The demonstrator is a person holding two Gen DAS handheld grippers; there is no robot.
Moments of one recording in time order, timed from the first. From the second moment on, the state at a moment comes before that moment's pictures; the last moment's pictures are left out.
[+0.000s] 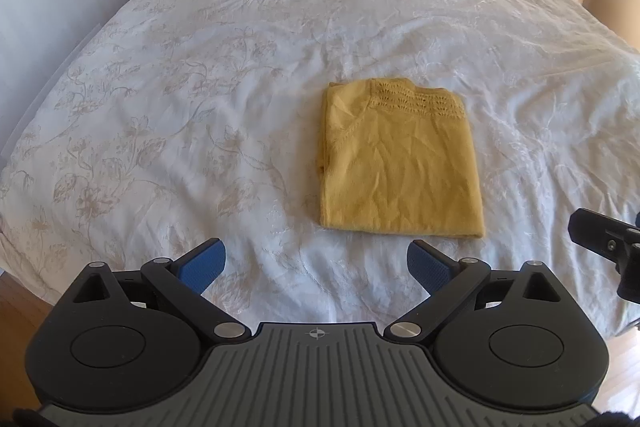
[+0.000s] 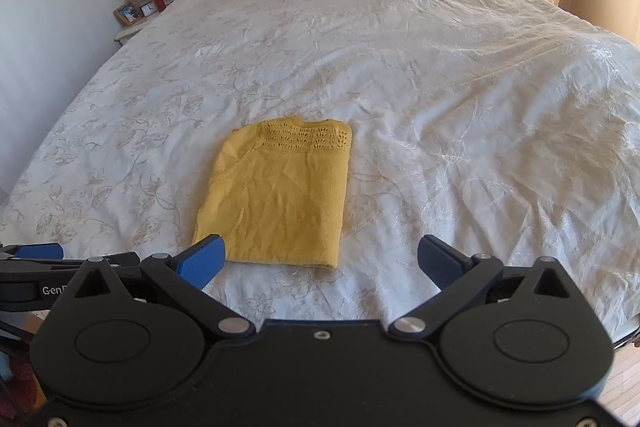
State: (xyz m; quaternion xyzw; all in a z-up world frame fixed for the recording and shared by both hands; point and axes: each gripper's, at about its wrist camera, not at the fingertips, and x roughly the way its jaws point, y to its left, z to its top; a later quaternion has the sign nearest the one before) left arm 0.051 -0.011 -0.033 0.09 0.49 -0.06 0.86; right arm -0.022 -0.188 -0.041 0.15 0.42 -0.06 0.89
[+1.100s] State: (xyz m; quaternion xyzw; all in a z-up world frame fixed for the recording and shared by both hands) left arm 0.057 -0.002 -0.031 0.08 0.50 -0.06 0.86; right arm -0.015 -0.174 -0.043 0.18 0.42 -0.05 0.89
